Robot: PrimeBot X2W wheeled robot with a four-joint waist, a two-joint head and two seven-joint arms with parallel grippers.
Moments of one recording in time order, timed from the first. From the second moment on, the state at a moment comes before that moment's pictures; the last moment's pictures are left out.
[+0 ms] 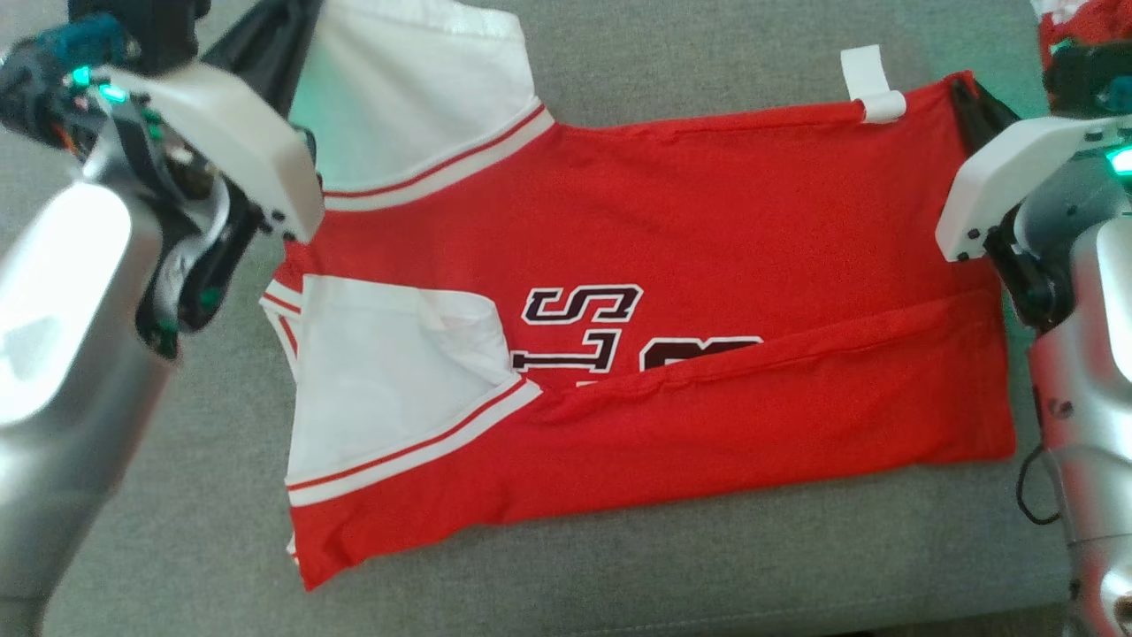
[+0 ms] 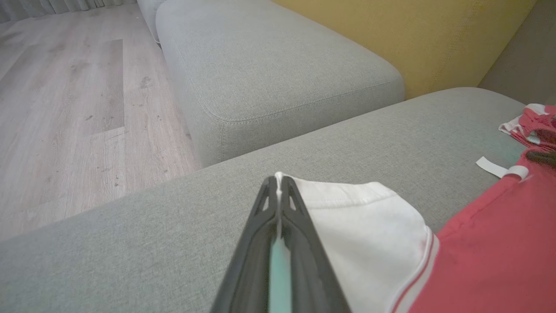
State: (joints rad) left arm -0.86 0.53 -0.62 0.09 -0.69 0.07 0.38; right arm -0.69 -0.22 0.05 0.51 0.14 0.13 0.35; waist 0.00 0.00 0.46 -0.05
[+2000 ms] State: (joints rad) left arm -0.03 0.42 -0.58 -0.04 -0.73 0.33 -0.22; right arm -0.09 -0.08 -0.23 0.23 0.11 0.13 0.05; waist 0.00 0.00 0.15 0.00
